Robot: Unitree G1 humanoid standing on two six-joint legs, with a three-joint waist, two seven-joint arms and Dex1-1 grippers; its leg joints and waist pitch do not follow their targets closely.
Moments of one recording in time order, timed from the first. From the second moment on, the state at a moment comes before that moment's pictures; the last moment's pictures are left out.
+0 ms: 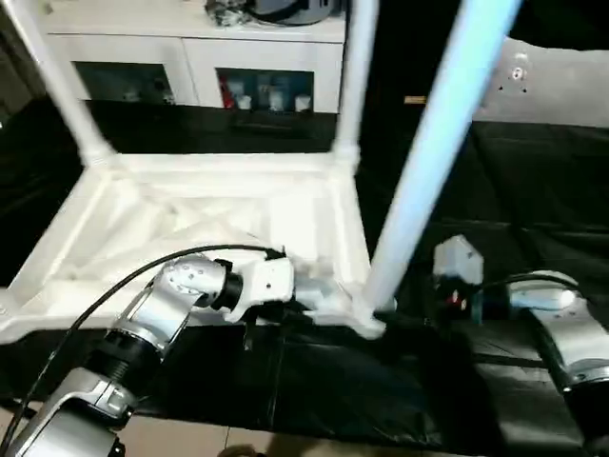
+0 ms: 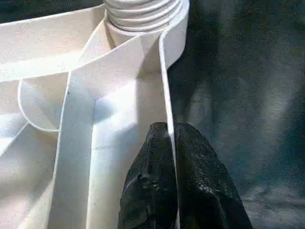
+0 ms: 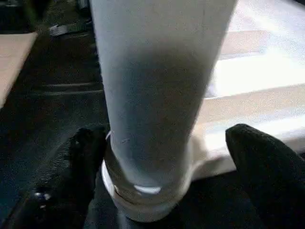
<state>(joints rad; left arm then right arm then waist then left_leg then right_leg) -0.52 0.44 -0.43 0.45 0.06 -0.11 -1.30 -0.31 -0.55 0.16 0.27 0.21 0.03 1.27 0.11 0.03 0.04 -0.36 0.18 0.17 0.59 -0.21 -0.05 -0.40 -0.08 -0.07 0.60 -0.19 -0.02</state>
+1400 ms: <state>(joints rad) -0.48 0.22 -0.31 0.35 0.14 0.29 -0.82 -0.40 -0.16 0.04 0.41 0.13 0.22 0.53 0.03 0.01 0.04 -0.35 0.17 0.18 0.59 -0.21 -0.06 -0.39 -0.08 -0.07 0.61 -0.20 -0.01</state>
